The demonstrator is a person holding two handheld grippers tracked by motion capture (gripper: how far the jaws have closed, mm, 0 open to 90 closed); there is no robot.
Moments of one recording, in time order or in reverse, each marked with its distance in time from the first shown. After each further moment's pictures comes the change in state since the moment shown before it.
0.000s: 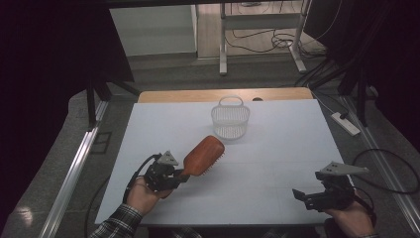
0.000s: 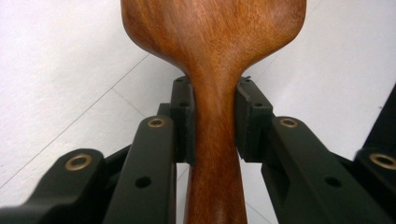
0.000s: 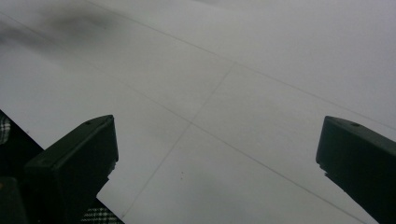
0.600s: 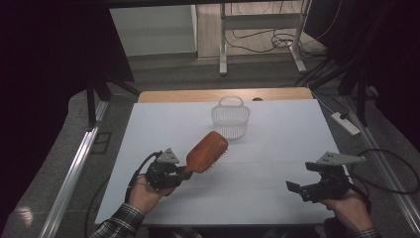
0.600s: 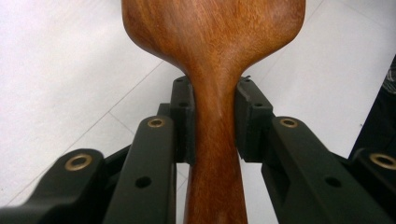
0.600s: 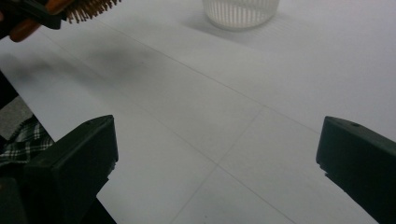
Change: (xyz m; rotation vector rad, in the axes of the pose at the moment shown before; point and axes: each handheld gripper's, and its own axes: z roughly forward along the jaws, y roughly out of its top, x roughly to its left) left arm -0.005 0.009 -0.006 -0.071 -0.007 0.008; right arm 0.000 0.026 0.006 -0.077 0.135 -0.029
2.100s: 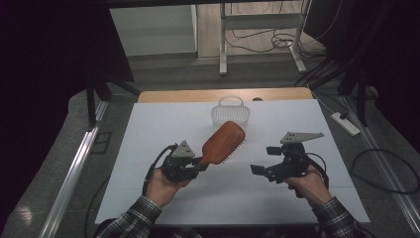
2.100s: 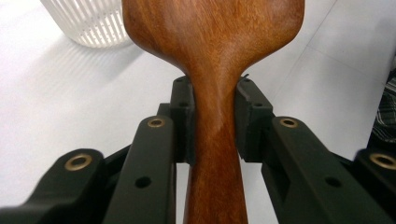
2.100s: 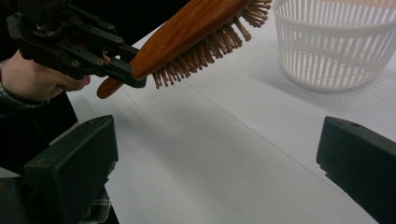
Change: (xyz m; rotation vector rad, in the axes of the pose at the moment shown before) left arm -0.017 0.037 0.016 -0.099 0.004 0.055; right arm 0.030 0.061 0.064 -0.054 0.229 0.018
